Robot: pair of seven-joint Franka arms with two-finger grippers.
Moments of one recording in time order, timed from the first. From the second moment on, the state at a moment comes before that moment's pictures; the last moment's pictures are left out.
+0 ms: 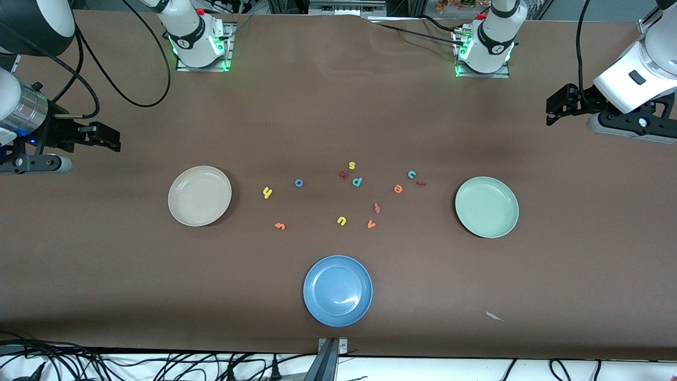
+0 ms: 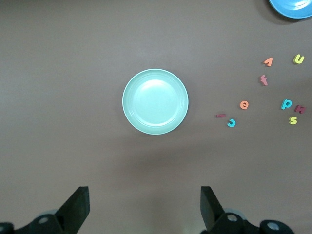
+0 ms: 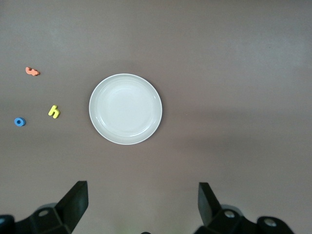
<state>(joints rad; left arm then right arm) -0.09 0.02 -0.03 -1.54 0.02 1.49 0.06 0.13 0.16 -0.05 -1.48 -0.04 1.53 0.03</state>
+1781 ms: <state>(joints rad) -0.09 0.02 -0.03 -1.54 0.02 1.49 0.06 0.13 0.16 -0.05 -1.48 -0.03 1.53 0.03</state>
